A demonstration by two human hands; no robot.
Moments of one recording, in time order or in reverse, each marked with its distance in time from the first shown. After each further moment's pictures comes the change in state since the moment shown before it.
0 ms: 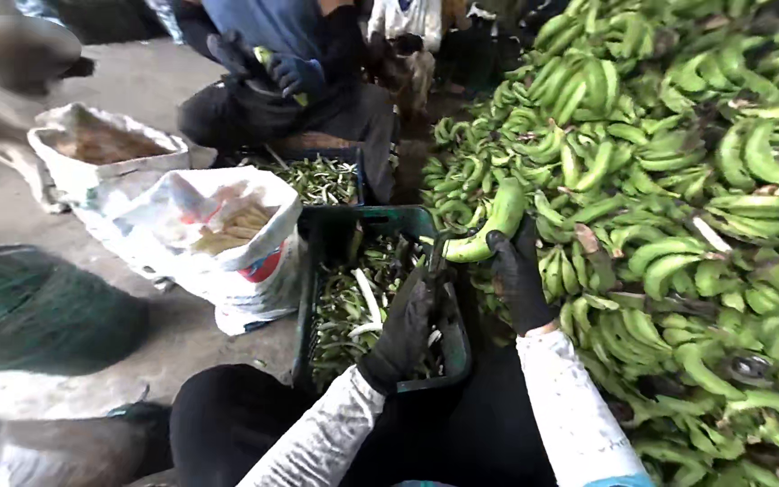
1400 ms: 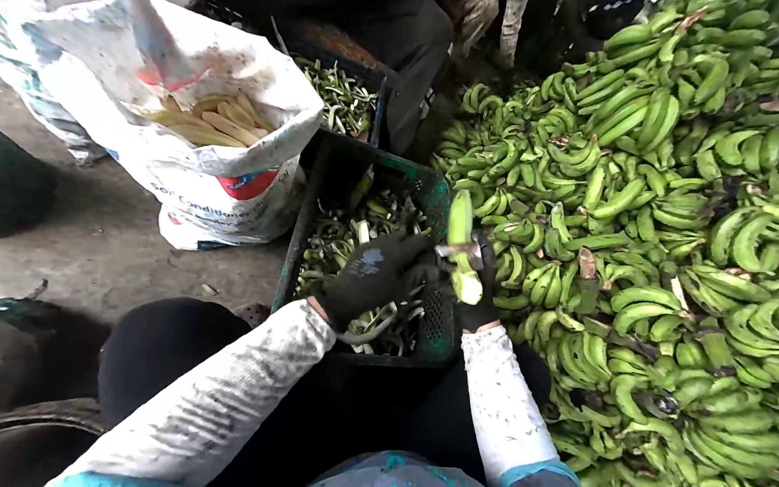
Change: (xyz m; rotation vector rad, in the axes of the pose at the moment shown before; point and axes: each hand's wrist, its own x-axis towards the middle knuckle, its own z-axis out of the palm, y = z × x) left_hand 0.016 -0.015 -0.107 0.945 -0.155 0.164; right_hand -0.020 0.073 0.069 0.280 -0.166 0.302
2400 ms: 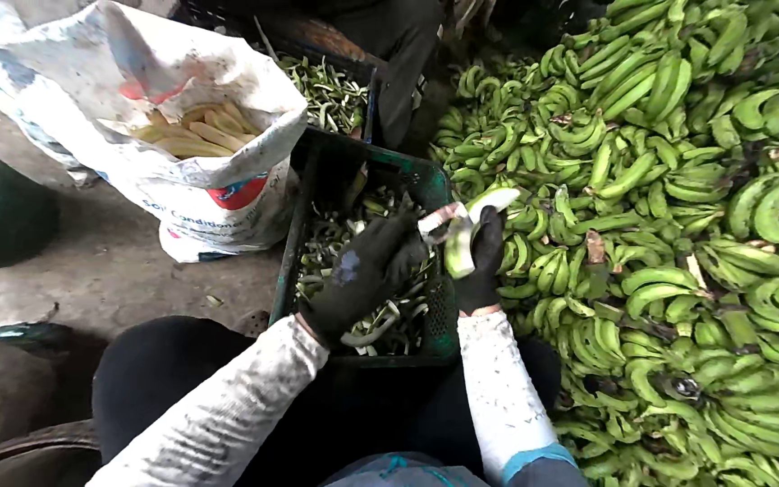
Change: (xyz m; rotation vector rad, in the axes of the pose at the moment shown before) left_hand -0.003 0.008 -0.004 -0.064 0.211 -0.049; right_hand 0.014 -0.018 0.025 -0.122 0.216 -0.205
